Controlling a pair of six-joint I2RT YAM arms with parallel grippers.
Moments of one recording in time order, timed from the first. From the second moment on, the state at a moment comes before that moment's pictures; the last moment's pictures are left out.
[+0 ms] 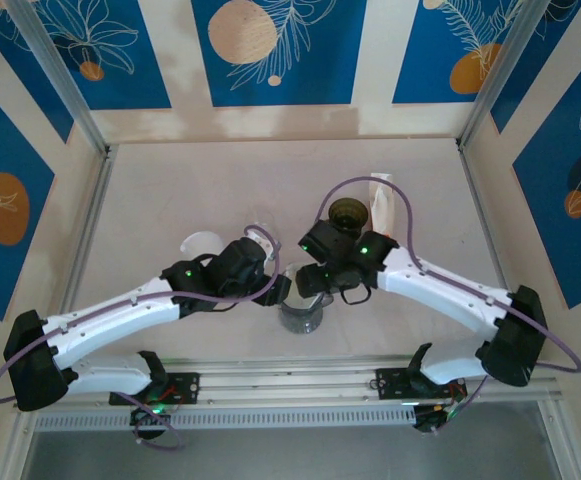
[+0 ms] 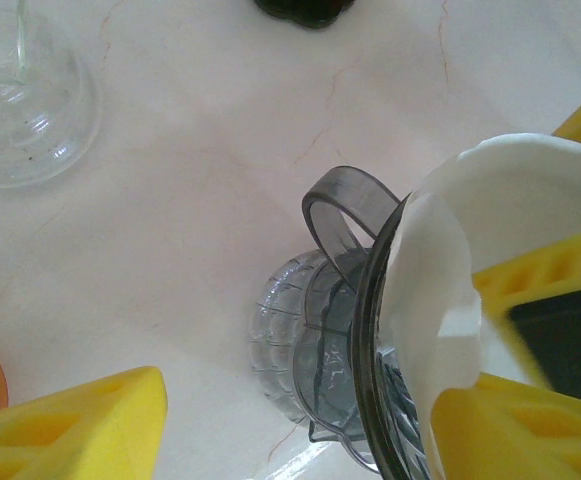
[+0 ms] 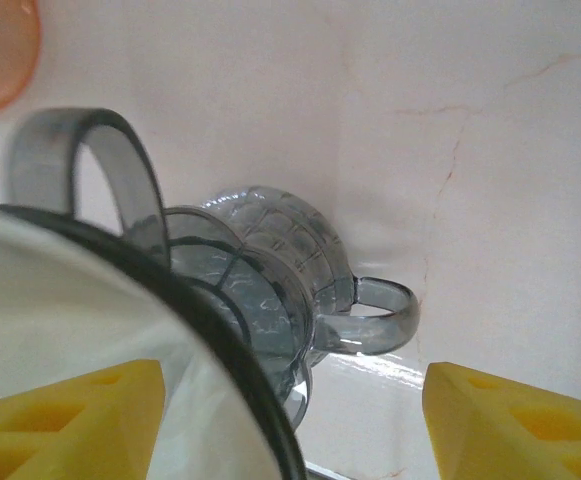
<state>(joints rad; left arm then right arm) -0.99 1.19 0.94 -0.57 -0.09 -0.50 0.92 1.32 1.15 -1.01 0.08 0.63</state>
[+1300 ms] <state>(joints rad) -0.93 1.22 0.96 -0.51 -0.04 -0.52 0.98 1.17 1.08 -1.04 0.13 0.72</state>
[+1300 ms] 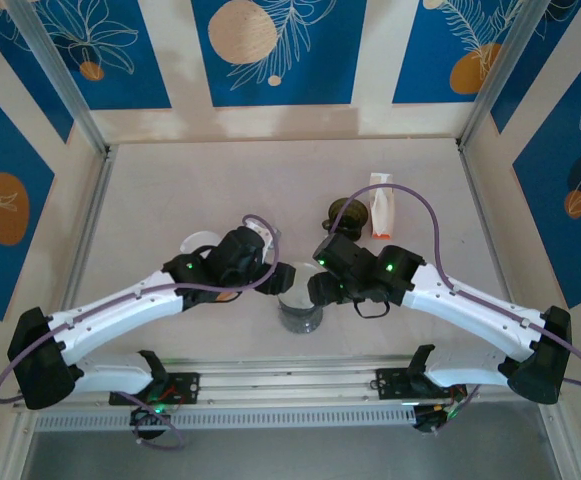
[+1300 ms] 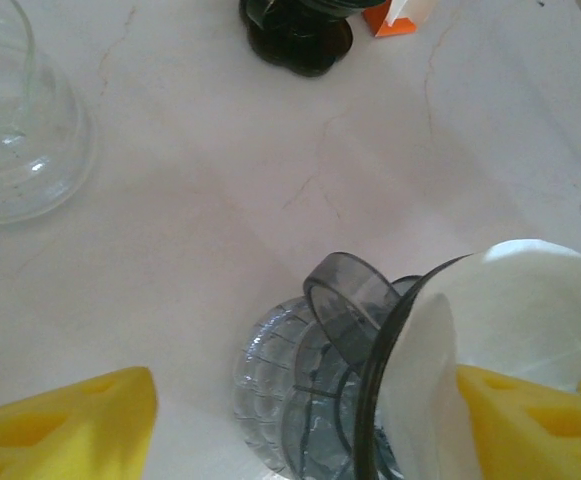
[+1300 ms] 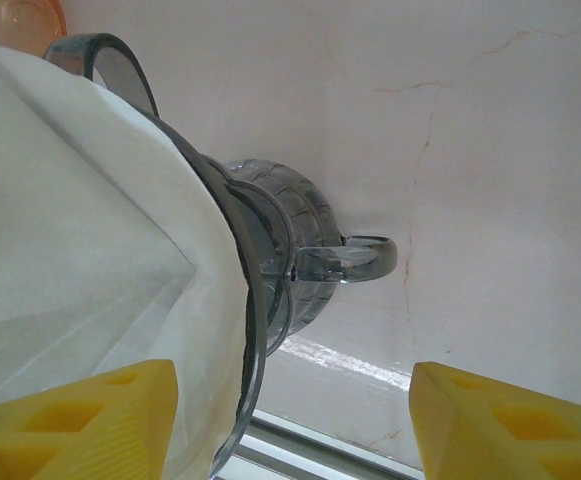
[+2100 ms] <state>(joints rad) -0.92 1.22 0.96 -0.53 -0.06 -0.53 0.99 1.17 1.08 -1.06 0.16 0.75</state>
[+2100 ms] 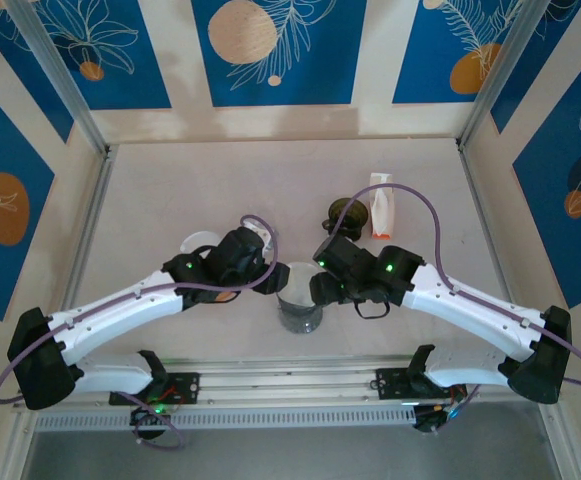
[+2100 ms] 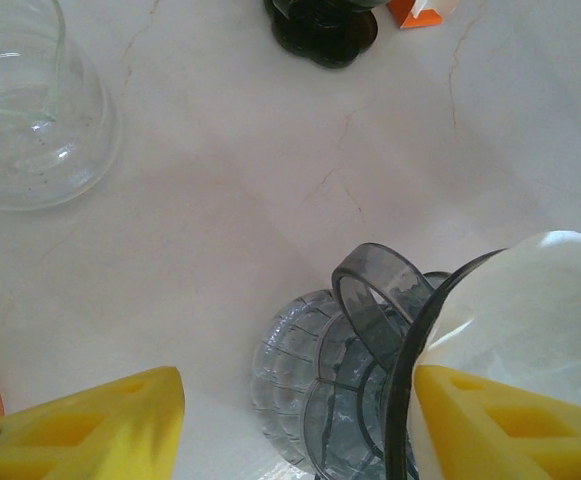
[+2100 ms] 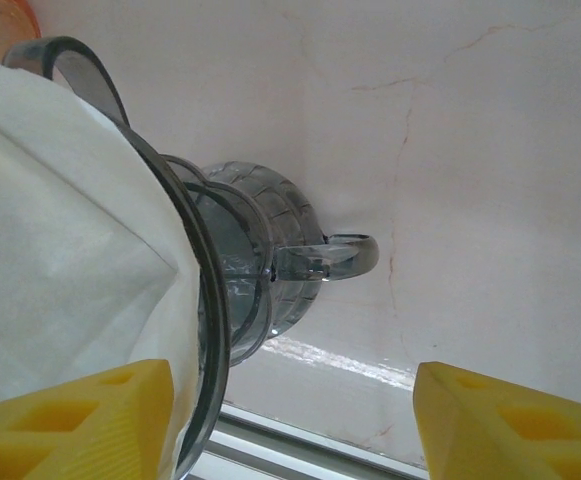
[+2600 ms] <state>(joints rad) -0.92 1.19 0.96 -0.53 -0.06 -0.54 1.00 1.03 1.08 -1.05 0.20 0.75</state>
